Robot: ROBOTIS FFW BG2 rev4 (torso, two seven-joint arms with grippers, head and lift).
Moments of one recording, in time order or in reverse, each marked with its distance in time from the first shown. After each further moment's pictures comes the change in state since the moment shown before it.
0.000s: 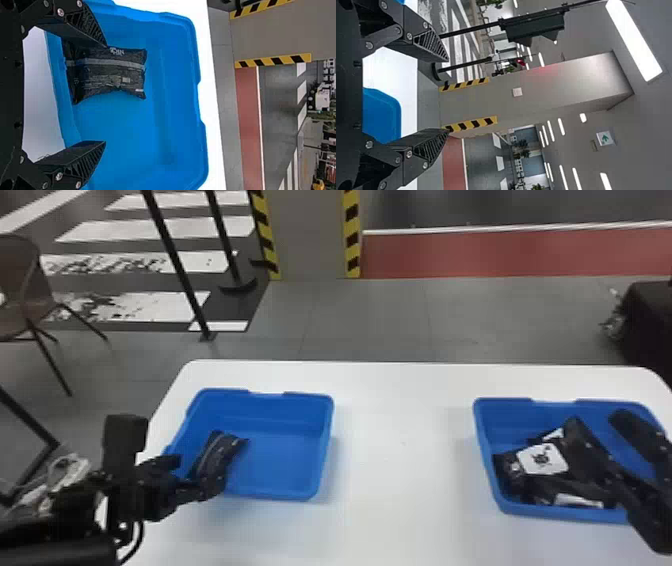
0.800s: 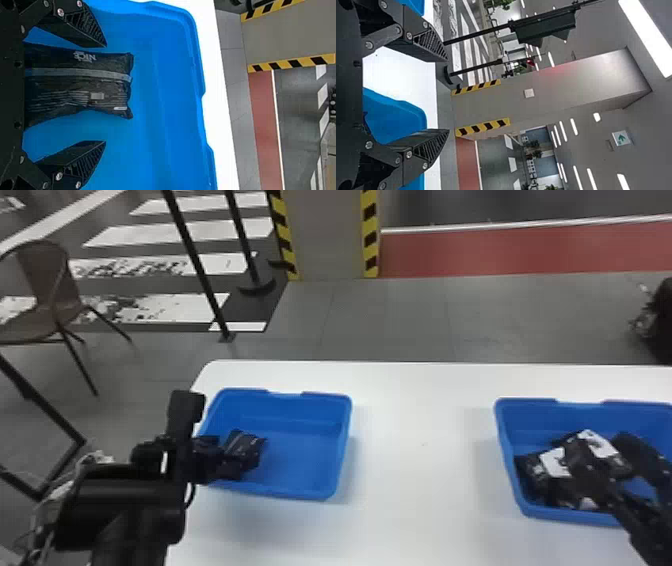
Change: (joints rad) left arm -0.238 0.038 -0.064 0.332 -0.082 -0.043 0.060; right arm 0.022 0.026 0.040 0.036 0.013 -0.005 -0.001
